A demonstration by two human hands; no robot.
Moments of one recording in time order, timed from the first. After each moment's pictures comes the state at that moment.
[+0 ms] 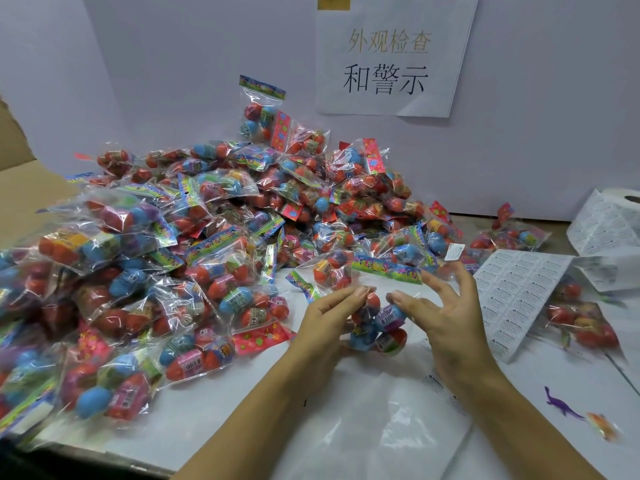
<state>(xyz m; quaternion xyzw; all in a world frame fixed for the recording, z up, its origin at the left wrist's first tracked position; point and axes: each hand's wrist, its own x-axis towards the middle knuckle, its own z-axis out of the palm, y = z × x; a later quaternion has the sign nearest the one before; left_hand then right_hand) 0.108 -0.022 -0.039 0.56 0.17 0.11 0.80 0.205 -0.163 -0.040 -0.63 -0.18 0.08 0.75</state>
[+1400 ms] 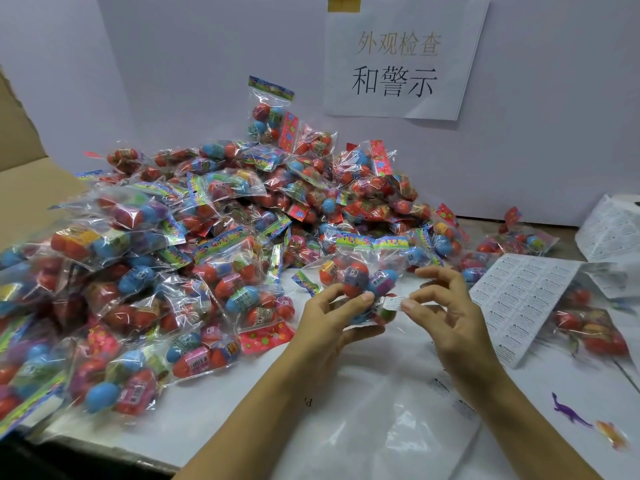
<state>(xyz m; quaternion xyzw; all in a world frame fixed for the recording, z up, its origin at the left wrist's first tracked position) 0.107 -0.015 -0.037 0.51 0.12 0.15 0.84 0.189 -0.173 -0.024 -0.68 -0.33 0.02 0.65</state>
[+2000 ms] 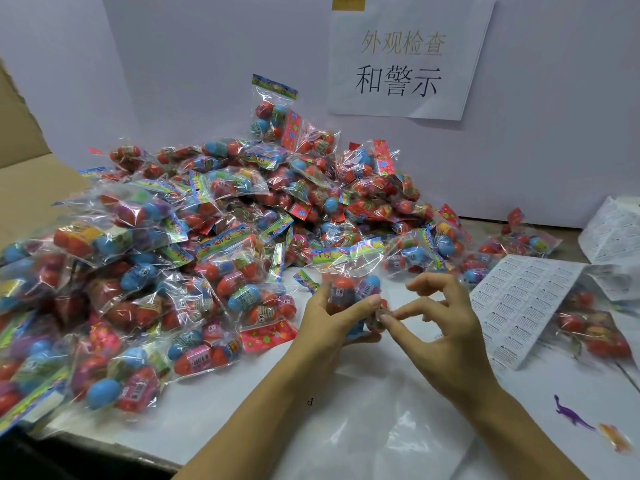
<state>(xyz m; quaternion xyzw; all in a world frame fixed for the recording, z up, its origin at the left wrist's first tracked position) 0.108 -0.013 -0.046 0.55 0.13 0.17 0.81 0.183 -0.168 -0.035 -0.74 -0.43 -0.20 0.48</state>
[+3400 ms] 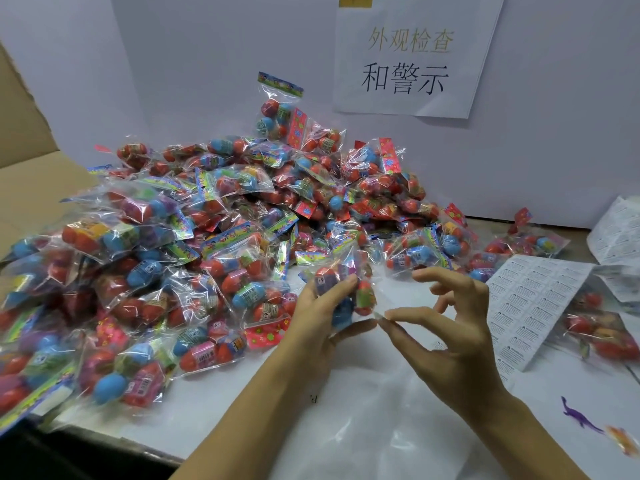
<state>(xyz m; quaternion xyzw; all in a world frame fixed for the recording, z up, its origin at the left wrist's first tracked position) 0.105 -0.003 -0.035 0.48 0.21 0.18 0.83 0.180 -0.168 -0.036 -0.69 -0.50 -0.30 0.43</state>
